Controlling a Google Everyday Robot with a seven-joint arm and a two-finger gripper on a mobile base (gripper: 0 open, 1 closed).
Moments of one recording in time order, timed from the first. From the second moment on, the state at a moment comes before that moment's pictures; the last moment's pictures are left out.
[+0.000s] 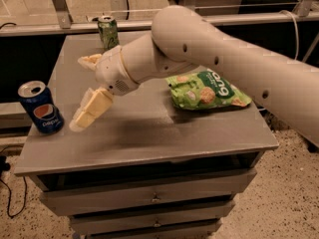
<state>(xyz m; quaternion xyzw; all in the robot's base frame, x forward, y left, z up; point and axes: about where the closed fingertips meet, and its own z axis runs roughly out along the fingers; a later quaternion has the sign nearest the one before) 0.513 0.167 0.912 -0.65 0.55 0.32 0.41</state>
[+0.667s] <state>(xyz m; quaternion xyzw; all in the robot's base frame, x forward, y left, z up) 0.532 0.228 0.875 -0.63 0.53 0.37 0.43</state>
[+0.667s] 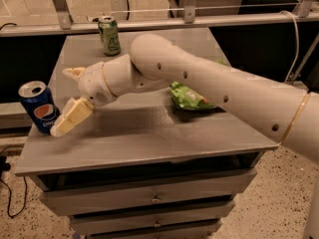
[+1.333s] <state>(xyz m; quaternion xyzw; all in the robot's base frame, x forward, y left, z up) 0.528 0.272 0.873 -0.62 0.52 0.42 0.41</state>
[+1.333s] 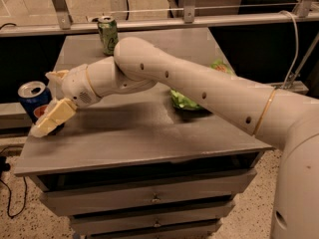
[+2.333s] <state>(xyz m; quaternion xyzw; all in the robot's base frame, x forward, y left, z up) 0.523 0.266 0.891 -0.62 0.51 0.43 0.41</state>
